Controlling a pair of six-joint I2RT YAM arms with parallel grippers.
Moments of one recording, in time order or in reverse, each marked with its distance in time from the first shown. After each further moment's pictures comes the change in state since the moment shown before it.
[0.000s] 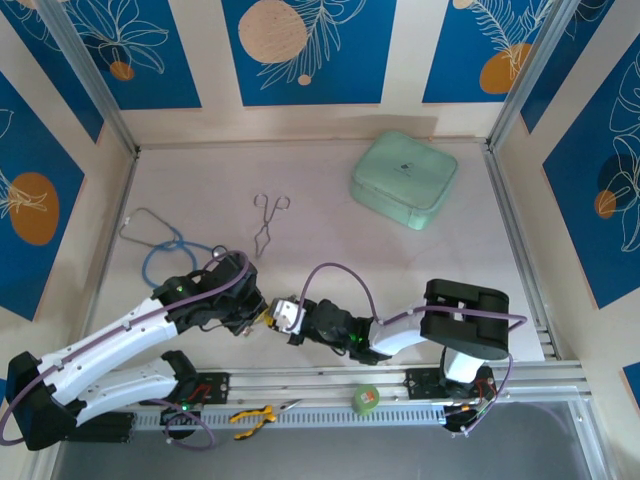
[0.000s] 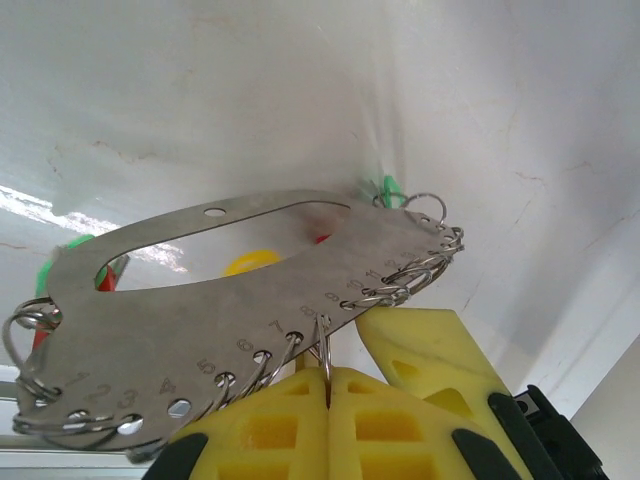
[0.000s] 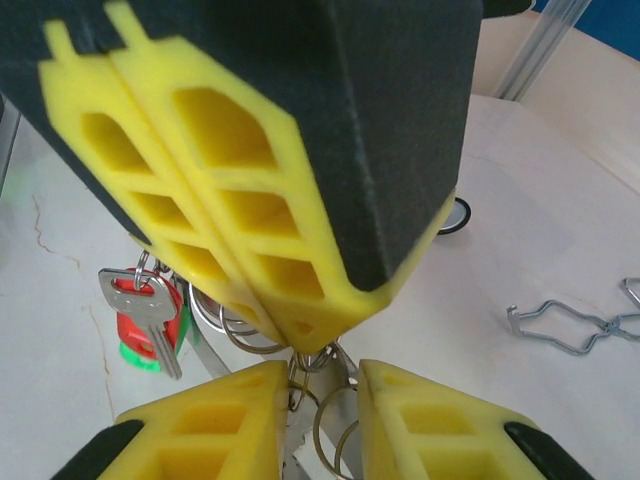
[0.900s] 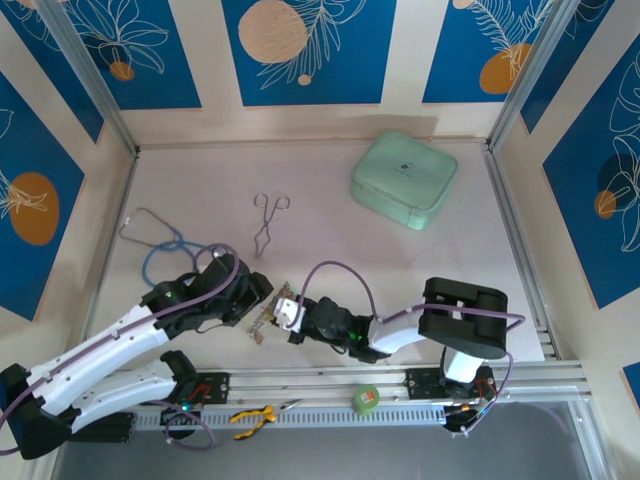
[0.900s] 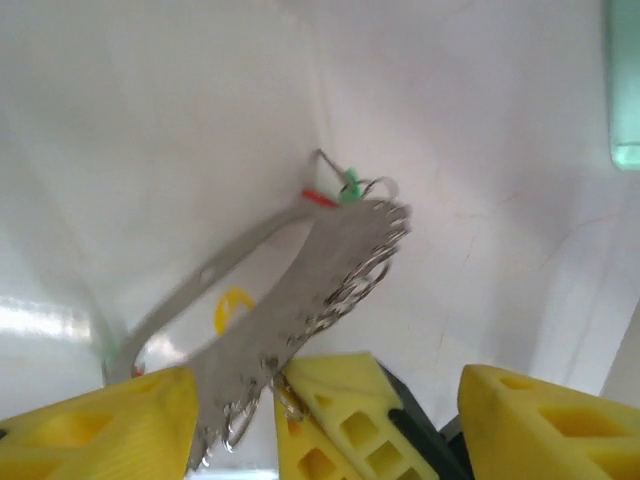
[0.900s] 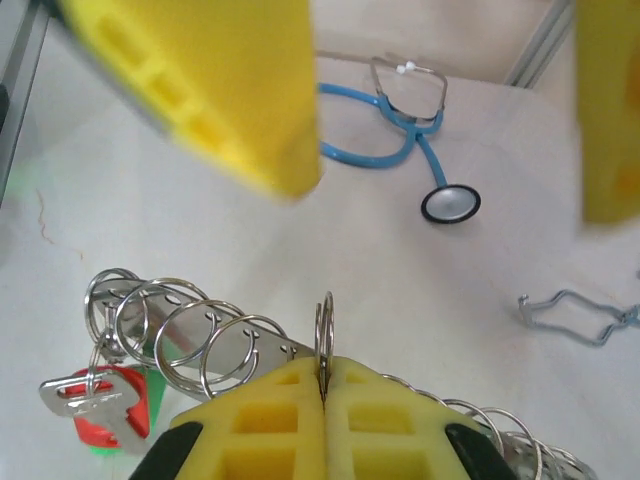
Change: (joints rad) left arm 0.006 -0.085 0.003 0.043 -0.175 0.228; right arm -0.031 -0.008 -0.003 -0.033 -0.047 0.023
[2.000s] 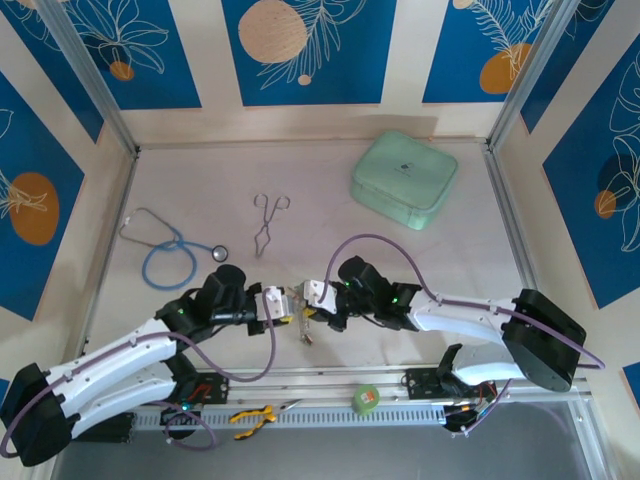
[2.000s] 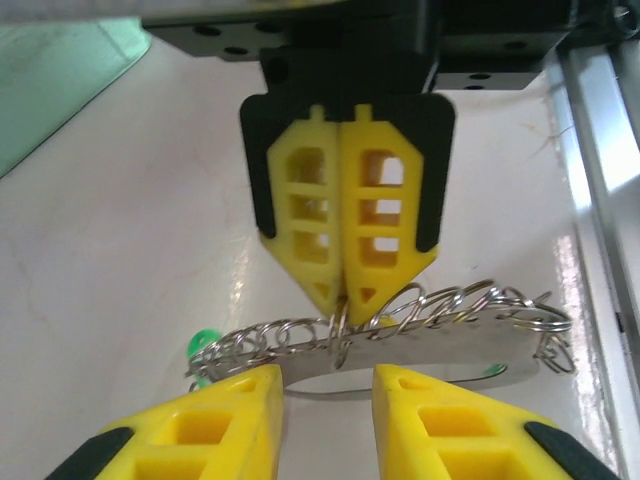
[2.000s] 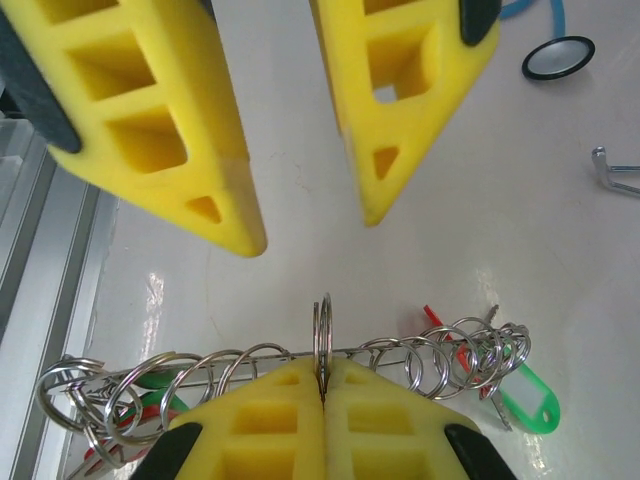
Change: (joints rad) left arm 0.033 -0.020 -0.320 0.611 0.487 1.876; right arm -0.300 -0.396 0.055 -0.816 -0.516 -0.136
